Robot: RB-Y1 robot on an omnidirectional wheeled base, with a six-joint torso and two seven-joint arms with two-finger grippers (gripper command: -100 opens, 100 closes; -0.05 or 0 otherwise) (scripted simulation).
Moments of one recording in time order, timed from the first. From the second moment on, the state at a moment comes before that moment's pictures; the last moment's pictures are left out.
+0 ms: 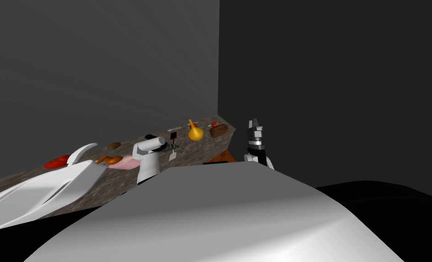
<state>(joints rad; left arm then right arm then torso) -0.12 0.38 0.49 -1.63 0.23 1.57 1.61 0.52 -0.05 -0.02 -2.23 0.08 -0.50 0.02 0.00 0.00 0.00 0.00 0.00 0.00</state>
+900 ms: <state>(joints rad) -0.13 0.39 0.49 -1.67 0.24 1.62 1.63 0.52 -0.05 -0.02 -2.23 0.08 -0.50 0.02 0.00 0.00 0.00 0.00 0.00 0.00</state>
